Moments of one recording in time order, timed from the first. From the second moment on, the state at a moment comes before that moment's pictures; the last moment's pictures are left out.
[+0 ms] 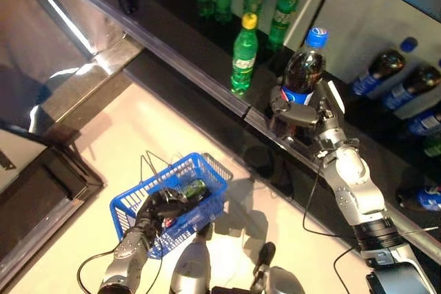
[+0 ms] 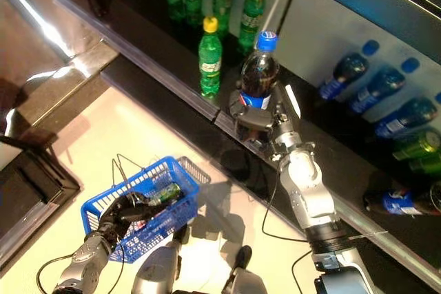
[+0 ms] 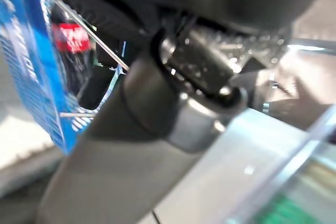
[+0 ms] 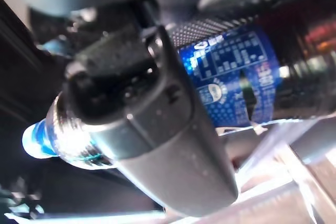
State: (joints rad) left arm 0.01 0.33 -0.05 0.45 -0.56 -0.05 -0.15; right arm -0.39 -0.46 0.13 0.06 0.48 -0.06 -0.02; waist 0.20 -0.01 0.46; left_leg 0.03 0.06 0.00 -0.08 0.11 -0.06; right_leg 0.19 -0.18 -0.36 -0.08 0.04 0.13
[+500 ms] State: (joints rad) left arm 0.01 0.47 -0.07 0.10 -0.70 0.02 -0.23; right arm -0.39 -0.43 0.14 0.00 0.48 -0.06 0.00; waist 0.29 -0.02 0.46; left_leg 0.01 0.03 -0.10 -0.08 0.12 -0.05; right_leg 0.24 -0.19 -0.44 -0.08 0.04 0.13
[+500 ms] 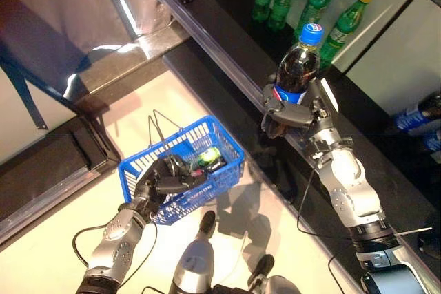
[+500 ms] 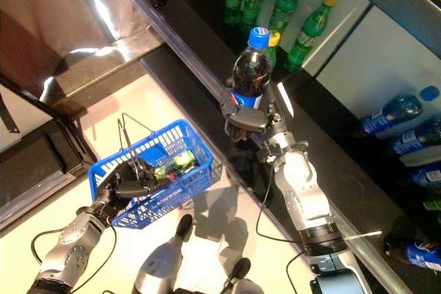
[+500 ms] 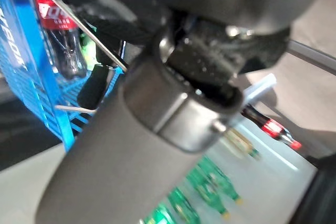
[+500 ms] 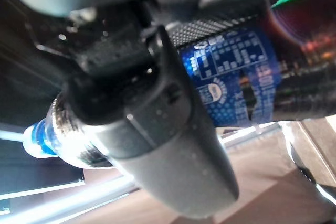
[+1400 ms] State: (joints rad) left arm -0.04 0.68 -0.15 -0.13 -0.71 0.10 -0.46; right arm -0.39 -0.42 0.31 0.00 0.43 0.03 -0.01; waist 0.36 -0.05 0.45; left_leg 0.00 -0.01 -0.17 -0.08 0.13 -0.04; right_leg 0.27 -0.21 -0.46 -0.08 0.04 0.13
